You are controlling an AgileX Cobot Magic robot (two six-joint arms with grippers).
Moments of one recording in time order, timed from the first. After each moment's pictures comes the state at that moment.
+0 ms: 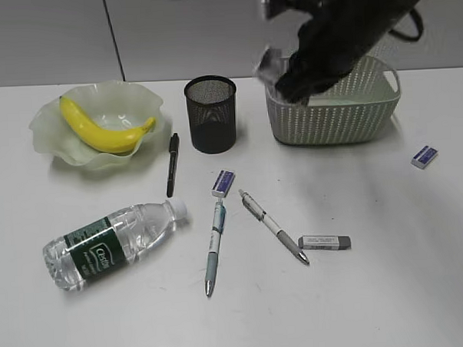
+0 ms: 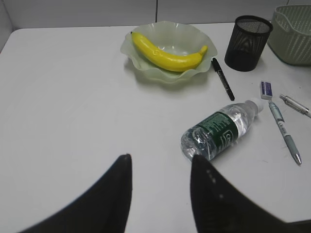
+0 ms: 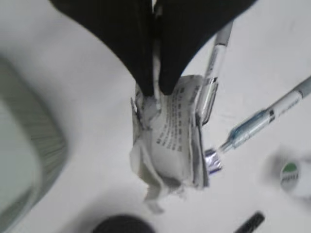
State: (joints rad) left arm -0.24 -0.01 -0.54 0.06 1.06 -0.14; right arm 0.45 1.90 -1.45 0.24 0.72 -0.49
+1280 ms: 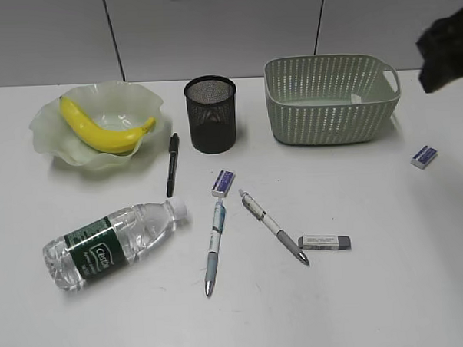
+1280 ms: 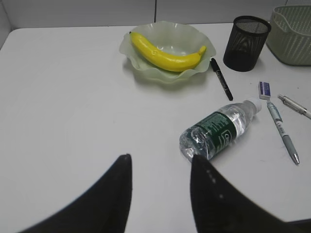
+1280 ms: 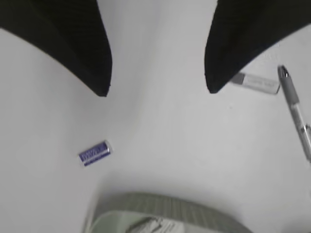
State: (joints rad) left arm -0.24 -0.01 -0.54 0.06 1.06 -0.14; right arm 0.29 1.50 -1.25 -0.08 0.89 0.05
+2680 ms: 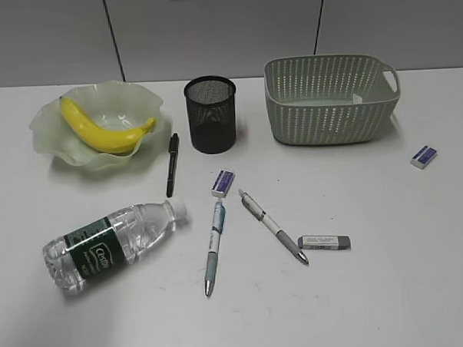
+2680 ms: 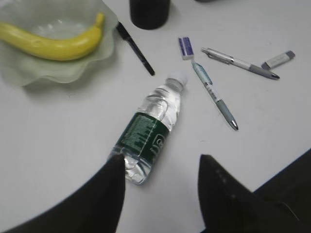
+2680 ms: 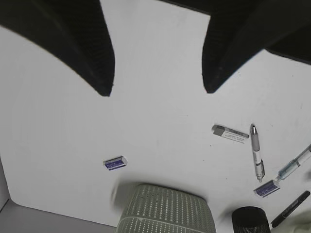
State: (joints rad) left arm -0.24 0.76 -0.69 -0.36 0.82 0.43; right arm 0.29 -0.01 -0.51 -0.03 1.03 -0.07
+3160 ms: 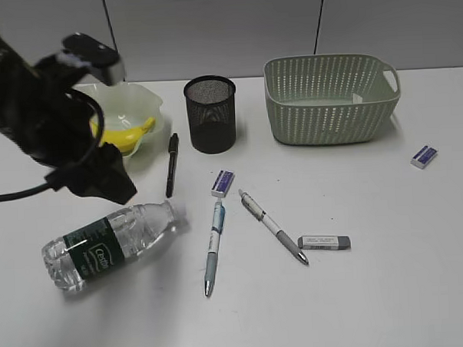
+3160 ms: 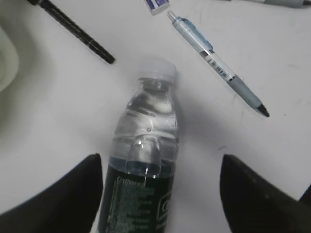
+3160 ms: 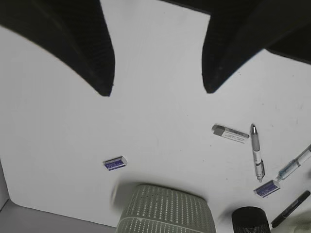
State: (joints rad) left arm -0.43 1.58 -1.08 -0.28 0.82 0.57; right arm 0.29 -0.01 -0.51 -0.03 1.03 -0.07
